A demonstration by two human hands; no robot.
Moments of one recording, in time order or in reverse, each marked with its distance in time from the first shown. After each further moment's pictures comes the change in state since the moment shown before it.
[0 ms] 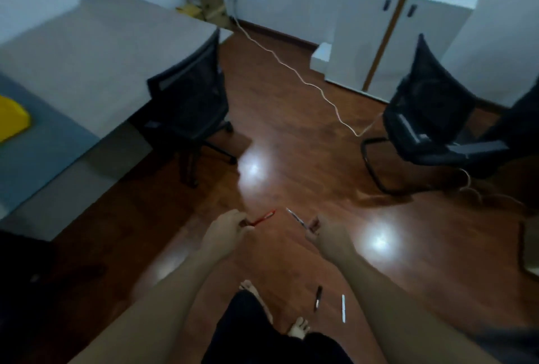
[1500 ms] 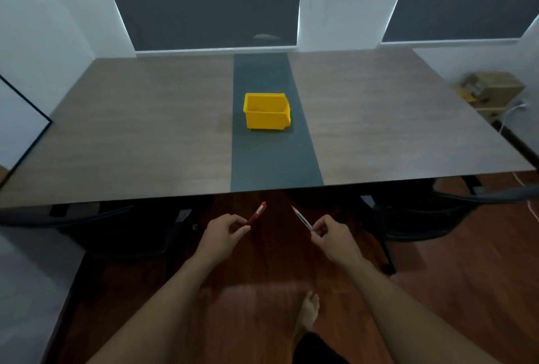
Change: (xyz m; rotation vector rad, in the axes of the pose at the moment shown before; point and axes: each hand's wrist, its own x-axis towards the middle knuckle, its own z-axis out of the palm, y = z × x) left_hand -0.135 -0.443 -0.294 -0.406 0.715 -0.796; right_hand 0.197 -0.622 0.284 -0.202 -0.404 -0.749
